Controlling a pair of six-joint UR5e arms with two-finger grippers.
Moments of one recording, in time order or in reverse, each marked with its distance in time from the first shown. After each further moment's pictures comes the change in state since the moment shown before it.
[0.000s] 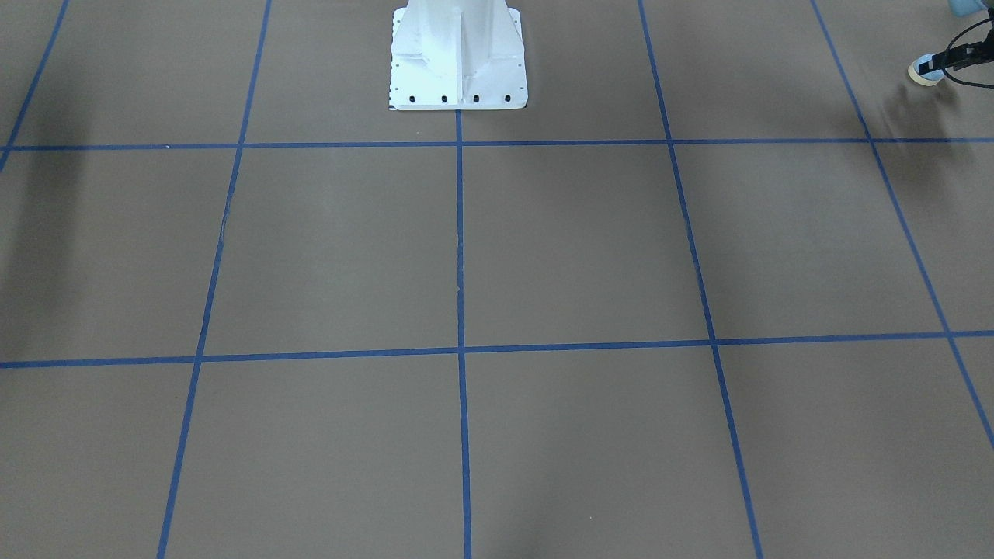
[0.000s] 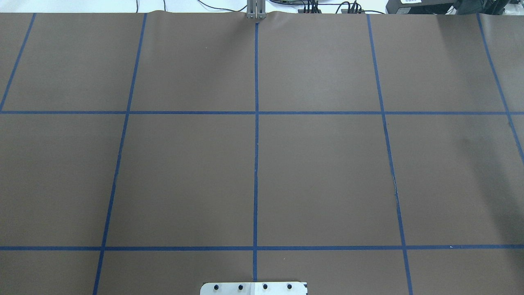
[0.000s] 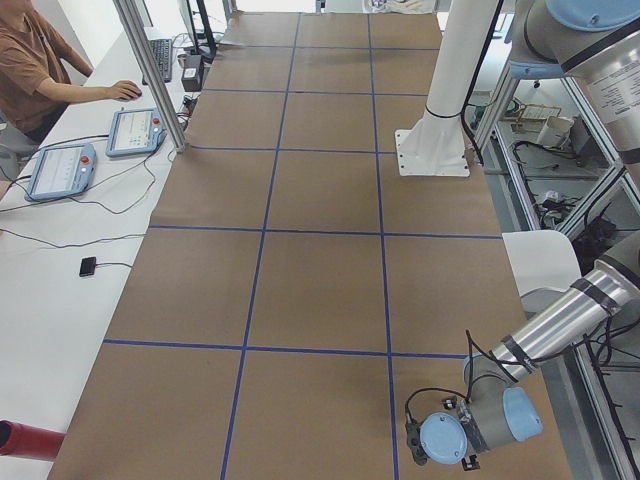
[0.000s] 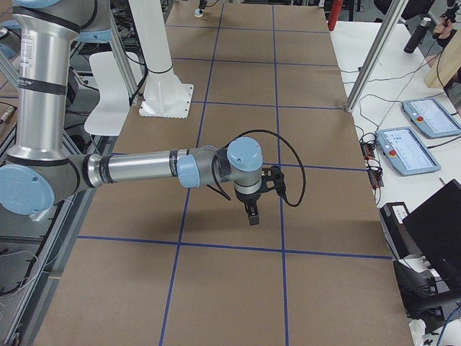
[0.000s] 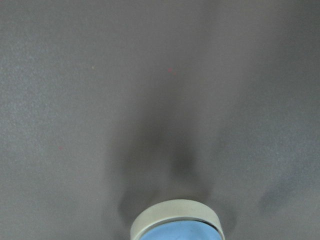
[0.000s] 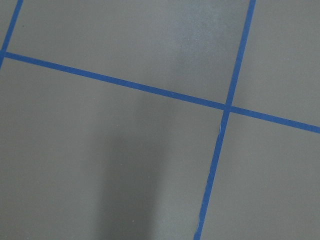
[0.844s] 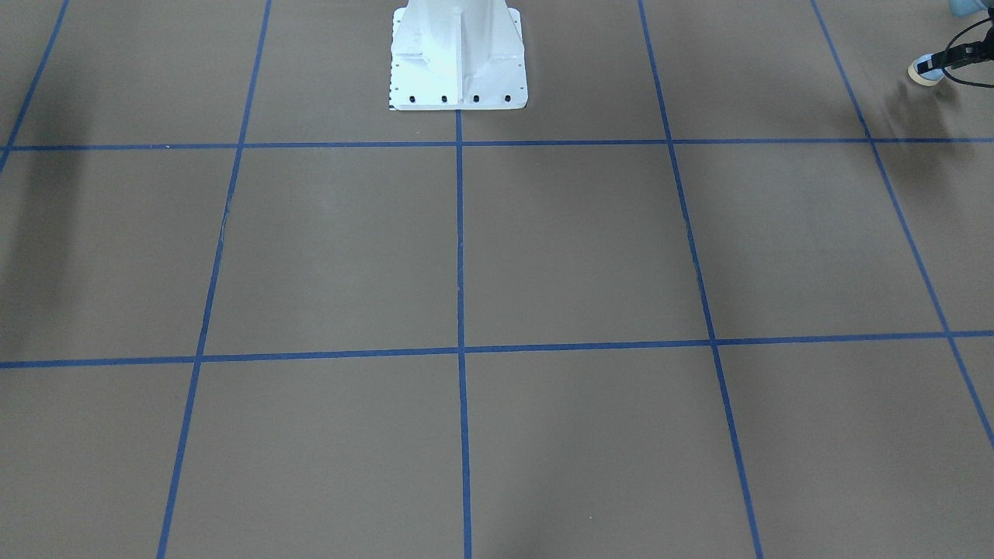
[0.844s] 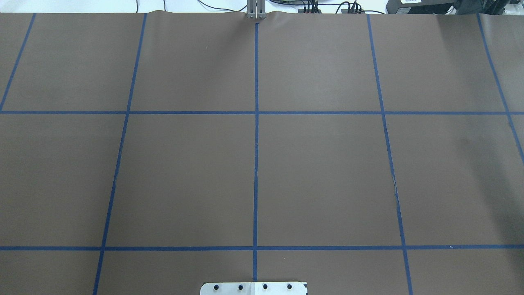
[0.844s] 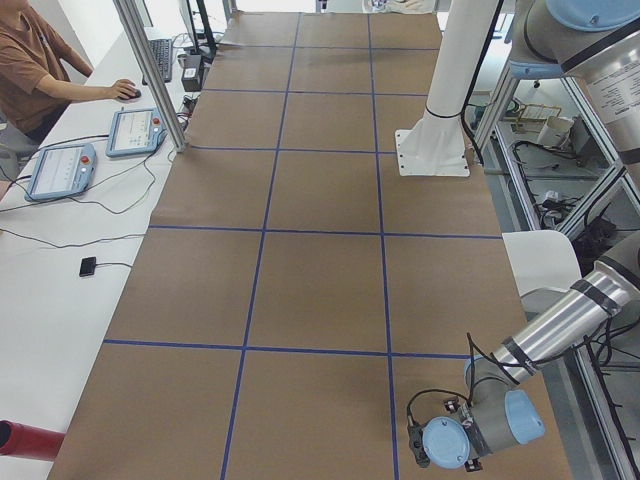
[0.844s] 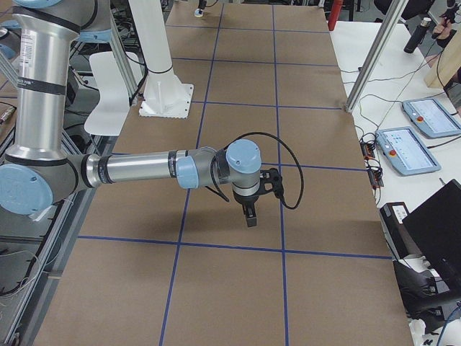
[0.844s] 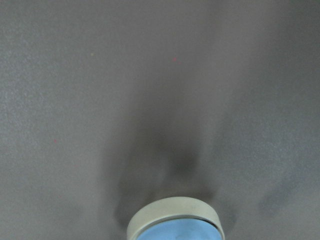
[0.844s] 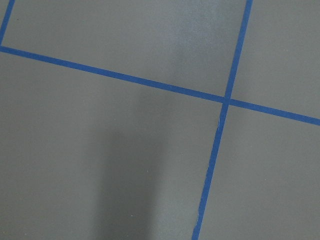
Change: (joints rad) left arm 0.000 -0.002 0.019 0.000 -0.008 0.001; right arm -0.006 -0.011 -0.001 -0.005 -0.001 0.001
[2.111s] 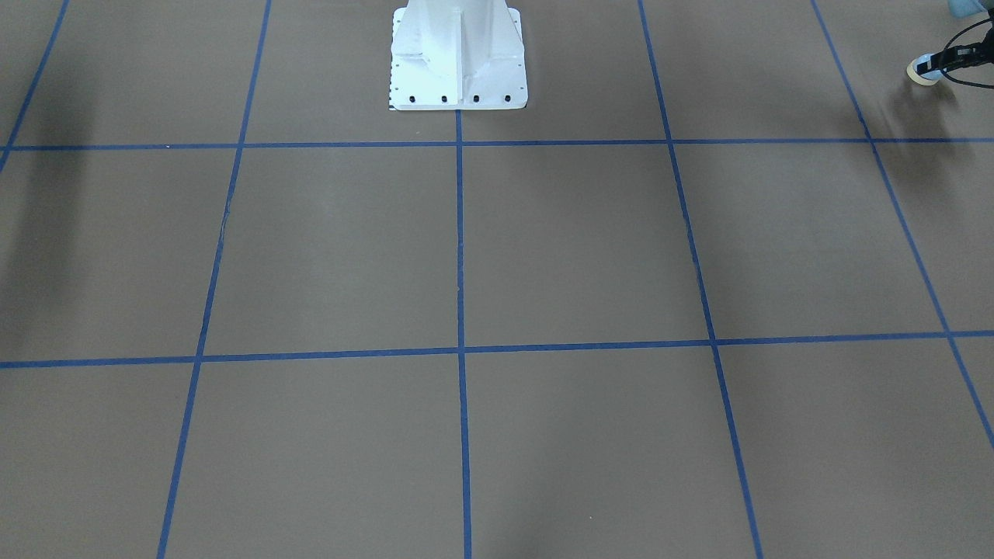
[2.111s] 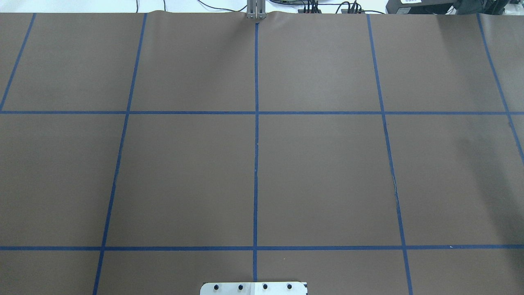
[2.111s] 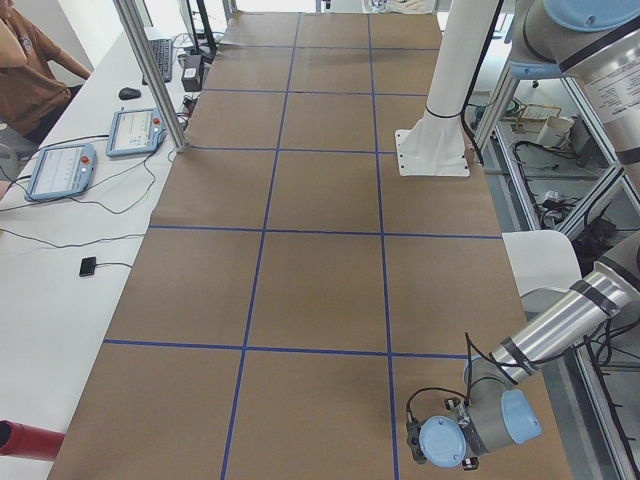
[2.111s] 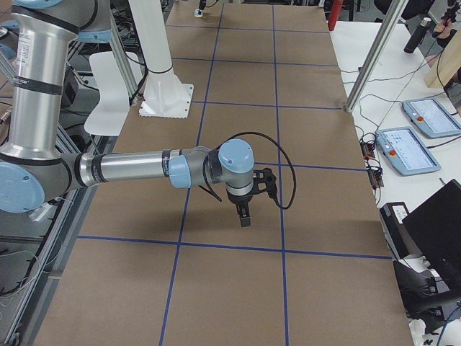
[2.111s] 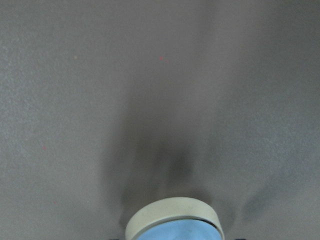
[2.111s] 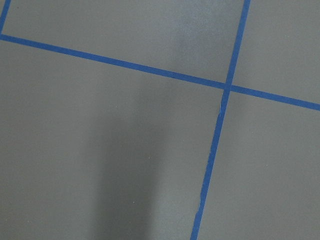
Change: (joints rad) left arm 0.020 -0.005 0.001 0.002 -0.009 0.047; right arm 0.000 -0.040 0.036 0.000 -0.002 0.000
